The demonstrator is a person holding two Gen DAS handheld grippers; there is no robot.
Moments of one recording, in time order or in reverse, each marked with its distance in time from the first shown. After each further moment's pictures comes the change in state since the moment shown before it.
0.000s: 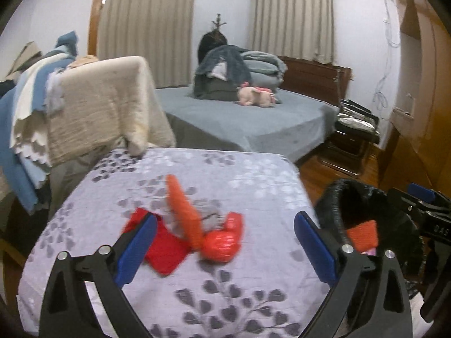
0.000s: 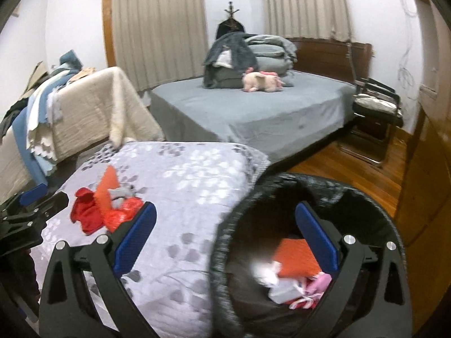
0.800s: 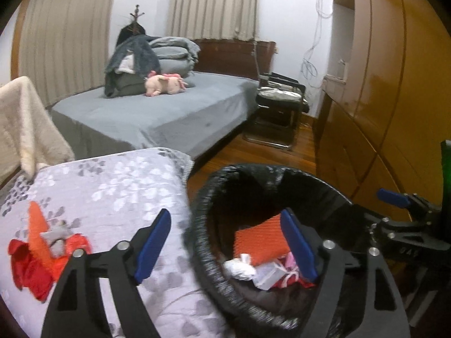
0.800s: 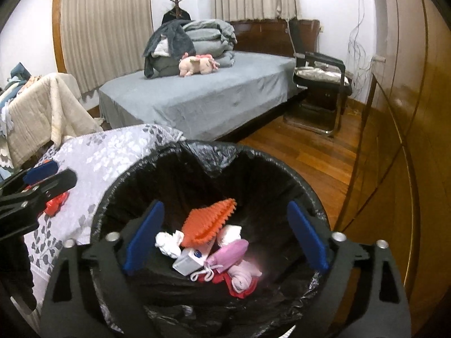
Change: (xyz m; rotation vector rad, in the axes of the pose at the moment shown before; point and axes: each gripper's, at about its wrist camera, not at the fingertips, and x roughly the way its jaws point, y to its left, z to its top) left arm 0.046 -0.181 0.004 0.190 0.072 -0.342; right arm -0.043 -0.150 -0.048 0.140 0.049 -0.233
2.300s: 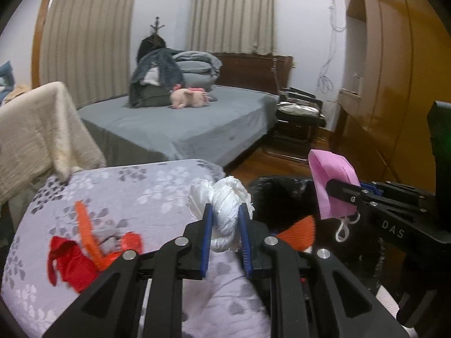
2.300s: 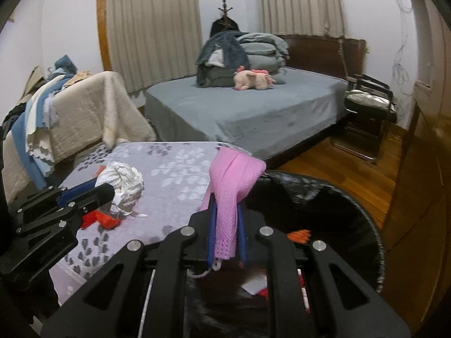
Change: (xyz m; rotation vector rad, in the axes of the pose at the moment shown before) left arm -0.055 0.030 -0.001 -0.012 -0.064 0.063; right arm -0.016 0.086 0.033 -0.100 -0.033 0.190
